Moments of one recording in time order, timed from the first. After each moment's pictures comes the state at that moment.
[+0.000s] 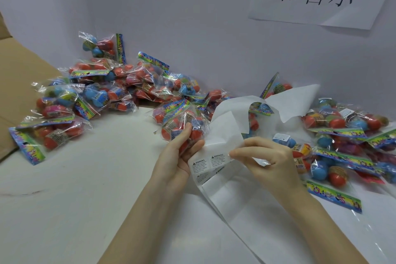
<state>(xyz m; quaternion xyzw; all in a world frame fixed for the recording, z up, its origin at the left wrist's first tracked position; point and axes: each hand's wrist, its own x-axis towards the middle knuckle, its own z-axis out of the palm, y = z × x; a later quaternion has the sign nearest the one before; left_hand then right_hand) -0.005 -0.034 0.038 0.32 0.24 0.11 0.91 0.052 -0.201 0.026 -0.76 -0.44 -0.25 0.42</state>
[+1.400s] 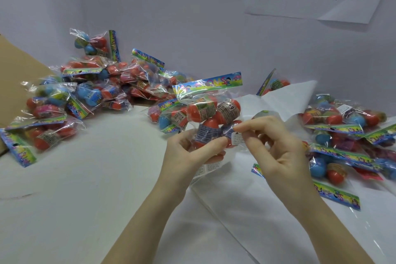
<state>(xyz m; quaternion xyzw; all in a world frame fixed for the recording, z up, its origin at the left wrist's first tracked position) -0.024 -0.056 0.057 0.61 0.04 0.16 0.78 0.019 -0.194 0.066 -0.74 -0.35 -0.15 0.56</state>
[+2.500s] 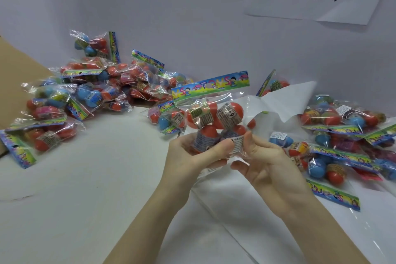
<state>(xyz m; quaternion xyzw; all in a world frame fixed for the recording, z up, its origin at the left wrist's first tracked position) -0.025 -0.059 0.057 0.59 0.04 0.14 0.79 0.014 -0.189 0.068 -0.53 -0.15 0.25 0.80</state>
